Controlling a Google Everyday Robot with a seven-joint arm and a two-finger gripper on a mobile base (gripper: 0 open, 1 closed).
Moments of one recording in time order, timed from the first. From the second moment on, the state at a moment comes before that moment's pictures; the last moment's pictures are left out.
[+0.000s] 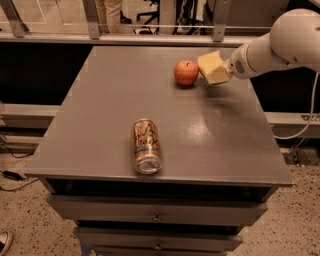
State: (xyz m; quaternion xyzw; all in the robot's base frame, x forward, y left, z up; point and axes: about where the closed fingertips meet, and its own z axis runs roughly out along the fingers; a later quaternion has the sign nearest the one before) arm 0.700 -0.208 0.887 -0.30 0.86 0.04 0.42
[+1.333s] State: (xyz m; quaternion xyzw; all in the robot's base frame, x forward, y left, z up) arm 0.693 -0.193 0.851 -0.28 0.86 0.09 0.41
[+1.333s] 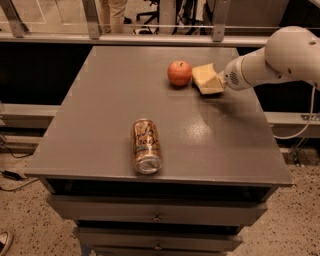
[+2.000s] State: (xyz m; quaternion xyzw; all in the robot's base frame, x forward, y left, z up) arm 0.689 -0.190 0.851 -0.28 0.86 0.11 0.41
